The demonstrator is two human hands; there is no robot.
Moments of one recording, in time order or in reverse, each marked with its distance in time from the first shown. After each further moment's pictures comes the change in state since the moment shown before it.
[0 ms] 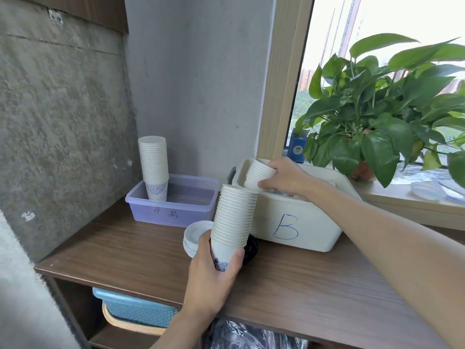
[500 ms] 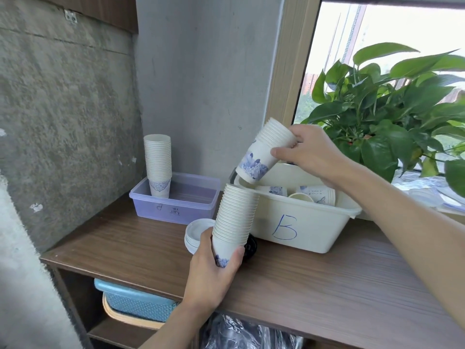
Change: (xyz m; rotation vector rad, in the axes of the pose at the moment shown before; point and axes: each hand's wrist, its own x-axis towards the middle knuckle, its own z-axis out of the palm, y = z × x) left_hand -0.002 0.006 -0.003 0.005 -0.018 0.002; right_hand -0.045 -0.044 -0.051 0.187 0.194 -0.292
